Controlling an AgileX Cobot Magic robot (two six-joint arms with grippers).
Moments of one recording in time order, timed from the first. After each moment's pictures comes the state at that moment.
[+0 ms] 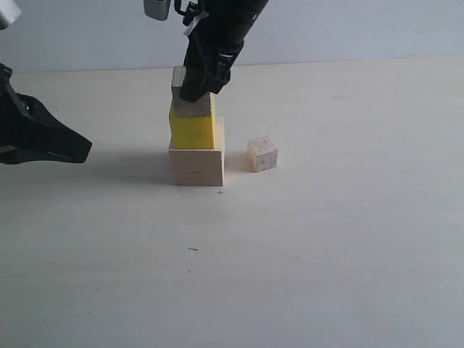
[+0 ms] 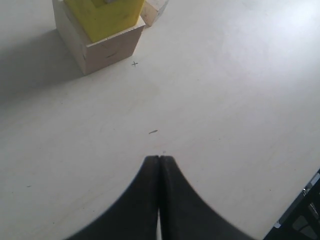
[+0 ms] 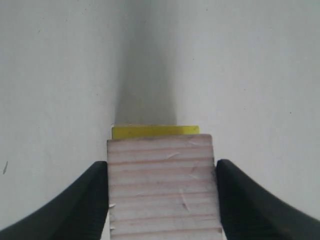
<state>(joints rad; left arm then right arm) -0.31 1.19 -0.86 -0.62 0.87 0.57 0.54 2.17 -2.03 0.39 1.16 -1.11</state>
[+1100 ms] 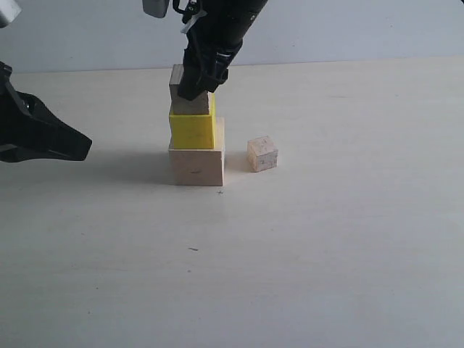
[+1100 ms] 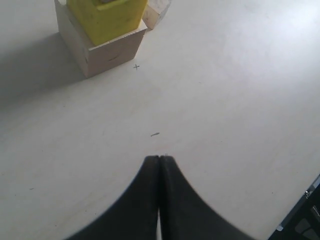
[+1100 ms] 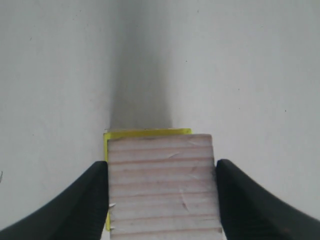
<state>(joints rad) -0.31 1.19 -0.86 -0.62 0.87 0.57 0.54 2.17 -2.03 0.39 1.13 -1.08</state>
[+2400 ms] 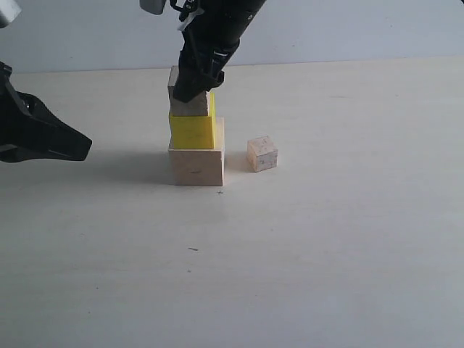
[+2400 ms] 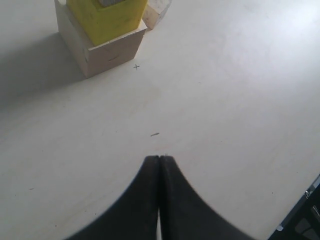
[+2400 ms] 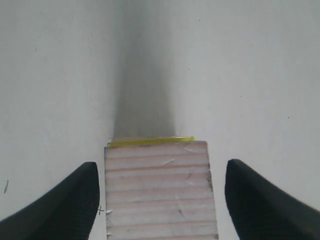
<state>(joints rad) -0.31 1.19 -0.86 -0.62 0.87 0.57 0.54 2.17 -2.03 0.42 1.13 -1.08</state>
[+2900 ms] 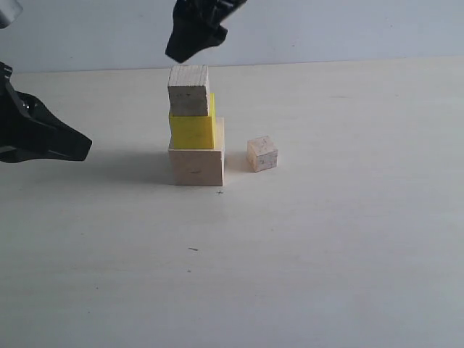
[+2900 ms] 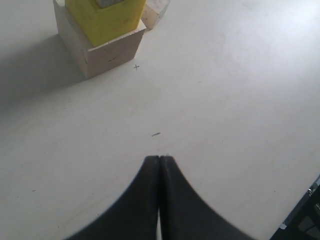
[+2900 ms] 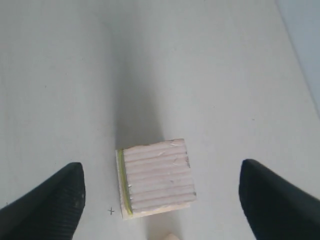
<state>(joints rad) -0.31 1.19 -0.86 -0.62 0.87 0.59 0.54 2.01 -2.03 0.40 1.16 -0.92</state>
